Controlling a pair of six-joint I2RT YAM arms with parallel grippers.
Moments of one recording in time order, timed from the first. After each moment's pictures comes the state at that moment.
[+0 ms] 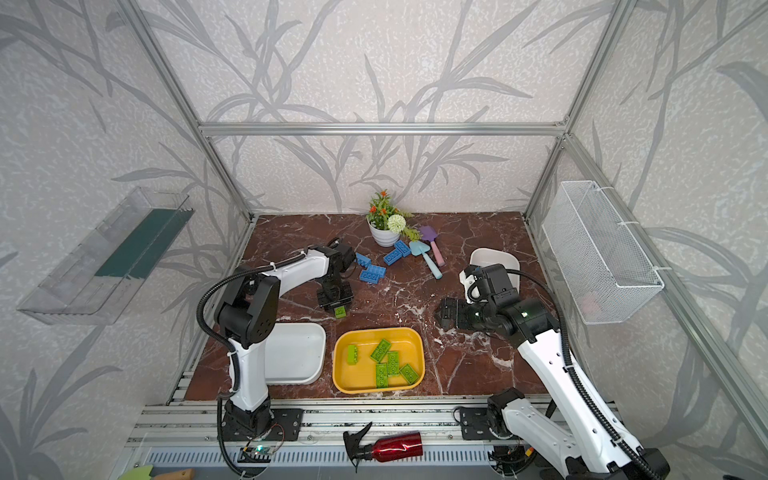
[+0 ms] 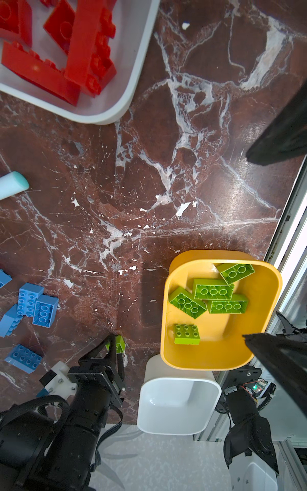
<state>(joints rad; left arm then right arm) -0.43 2.04 1.45 -1.05 0.07 -0.79 0.35 0.93 1.02 -1.06 -0.26 0.43</state>
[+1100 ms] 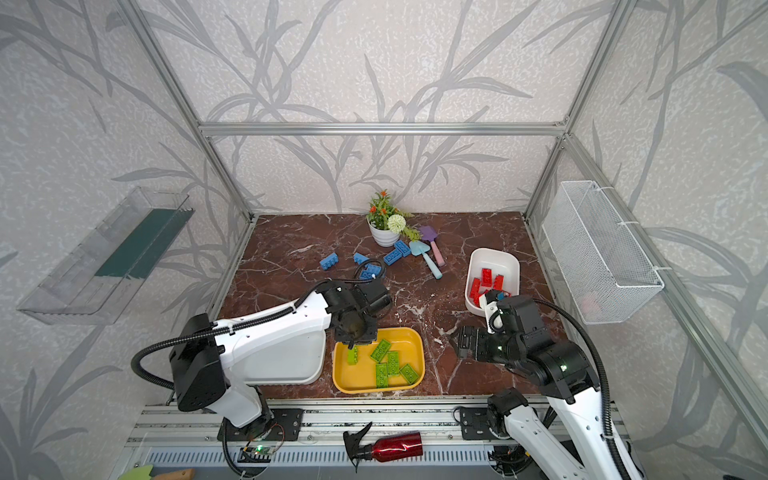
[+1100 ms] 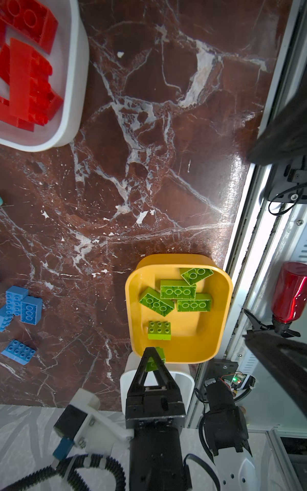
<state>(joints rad) -0.99 1.62 1.28 -1.10 -0.07 -1.02 0.35 0.65 0.98 -1.29 -0.27 0.48</state>
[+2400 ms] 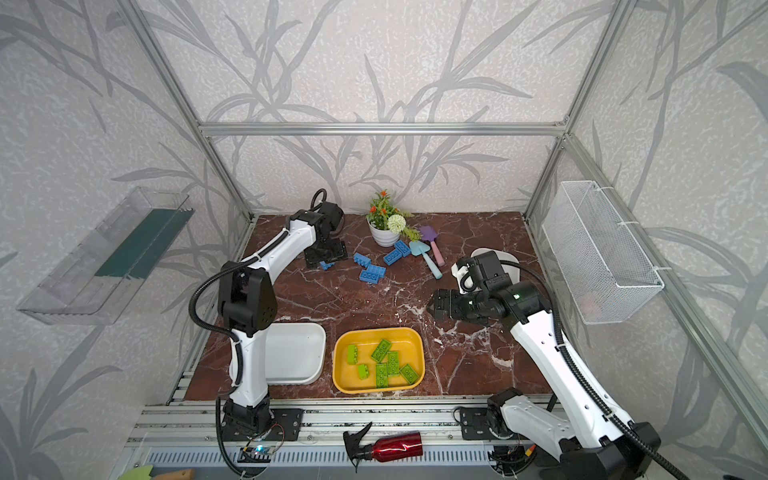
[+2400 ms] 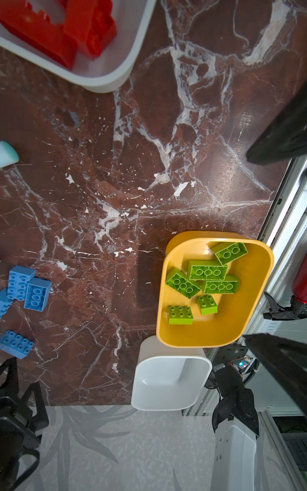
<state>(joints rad) -0.30 2.19 1.99 -1.15 -0.16 -0.55 0.38 1.09 1.16 -1.09 -0.32 0.45</state>
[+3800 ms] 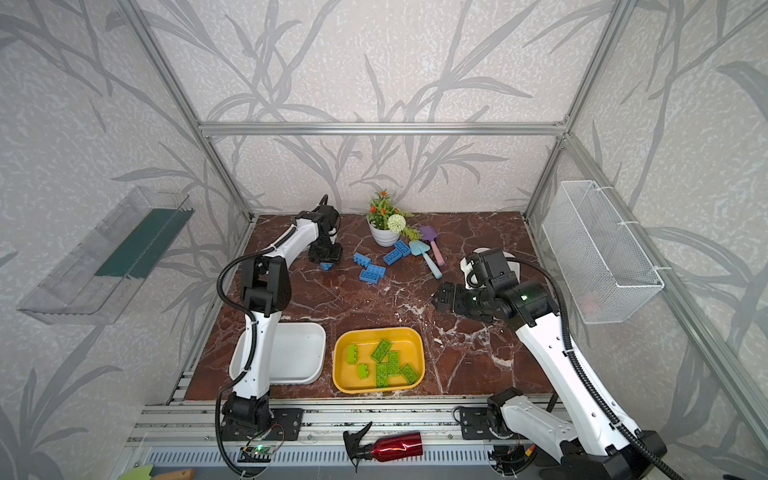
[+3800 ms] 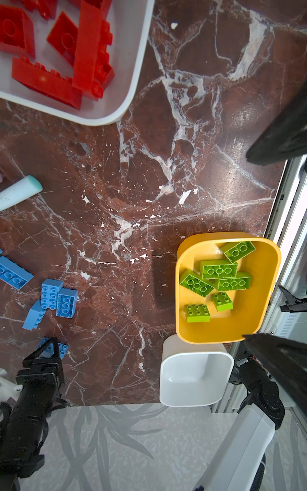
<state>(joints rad) -0.21 2.44 2.17 -1.14 -0.06 -0.13 0.38 1.03 1.19 -1.13 -0.24 0.56</state>
